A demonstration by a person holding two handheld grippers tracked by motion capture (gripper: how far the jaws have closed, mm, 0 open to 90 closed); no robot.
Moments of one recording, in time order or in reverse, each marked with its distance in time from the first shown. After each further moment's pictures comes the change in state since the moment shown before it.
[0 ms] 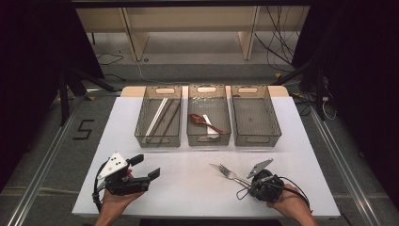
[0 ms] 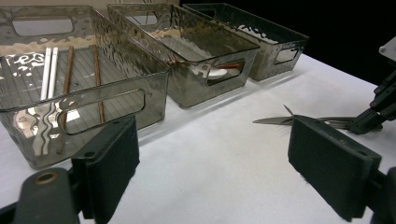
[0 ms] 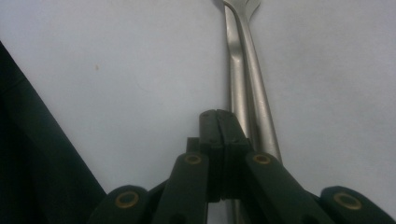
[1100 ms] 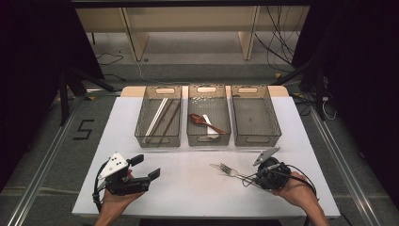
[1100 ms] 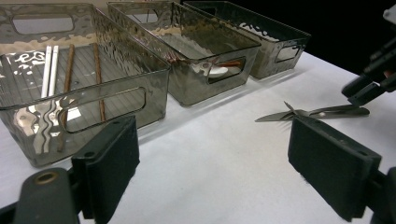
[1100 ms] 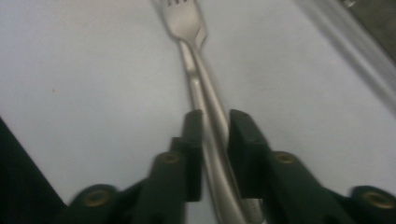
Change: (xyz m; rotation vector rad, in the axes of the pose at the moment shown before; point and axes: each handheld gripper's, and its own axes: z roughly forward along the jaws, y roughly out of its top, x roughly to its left) left arm 0.000 0.000 0.001 0.007 0.003 0.002; right arm -0.025 0.014 -0.026 -0.037 -0.102 -0.008
